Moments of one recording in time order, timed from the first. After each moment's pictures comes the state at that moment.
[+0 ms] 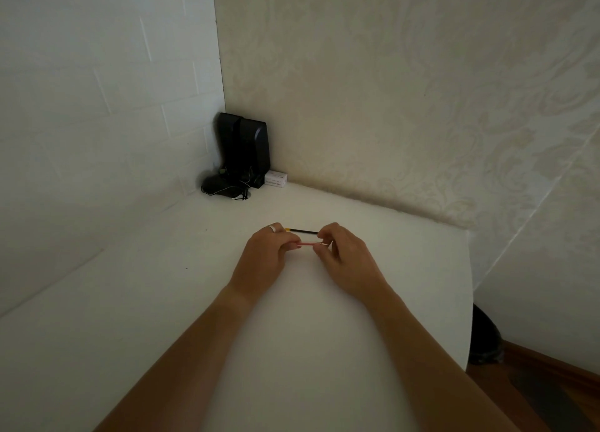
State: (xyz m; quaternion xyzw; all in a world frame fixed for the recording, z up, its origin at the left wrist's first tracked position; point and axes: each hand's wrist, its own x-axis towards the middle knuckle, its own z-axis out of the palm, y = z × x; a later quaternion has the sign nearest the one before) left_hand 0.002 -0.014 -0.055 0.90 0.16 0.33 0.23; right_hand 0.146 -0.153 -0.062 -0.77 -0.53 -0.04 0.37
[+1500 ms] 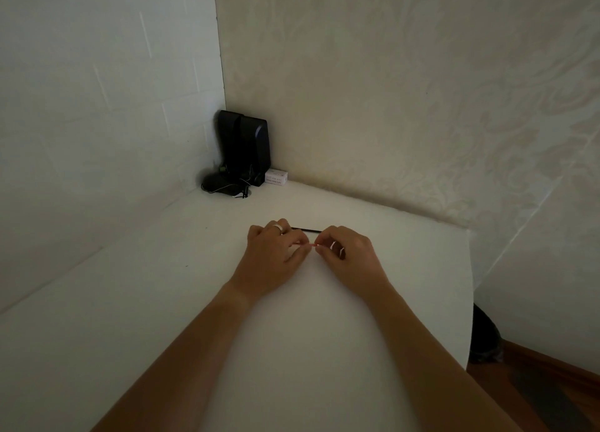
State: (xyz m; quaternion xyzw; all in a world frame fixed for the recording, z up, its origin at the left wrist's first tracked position) left_hand 0.010 -0.016 -0.067 0.93 0.19 0.30 0.12; right_hand 0.147 -0.157 -0.059 -0.75 -0.54 -0.04 0.38
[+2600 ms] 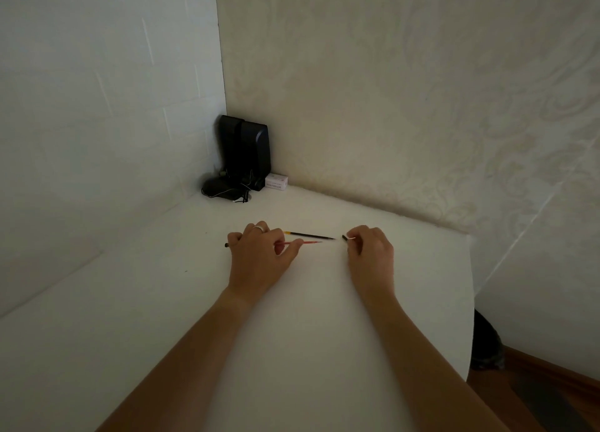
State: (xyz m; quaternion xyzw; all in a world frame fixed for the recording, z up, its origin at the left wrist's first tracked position) left_hand 0.012 -0.006 -0.071 0.87 0.32 0.36 0.08; right_hand 0.153 -0.162 -0.059 -0.82 -0.35 -0.13 0.43
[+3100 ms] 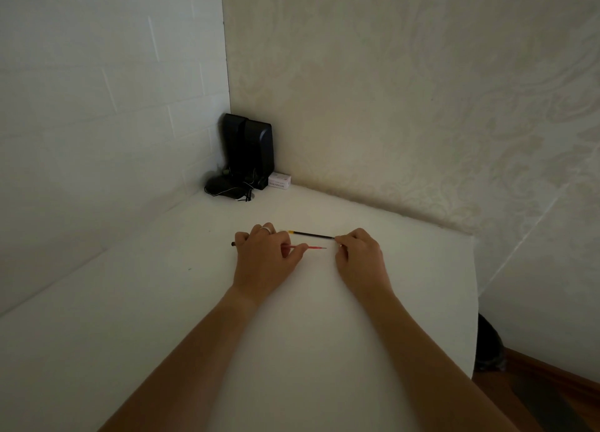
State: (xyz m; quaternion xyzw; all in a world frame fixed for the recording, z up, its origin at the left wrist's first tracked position) left_hand 0.013 -0.010 -0.071 0.89 0.32 0.31 0.06; right_hand 0.149 -0.152 -0.062 -0.84 -0.43 -0.10 0.32
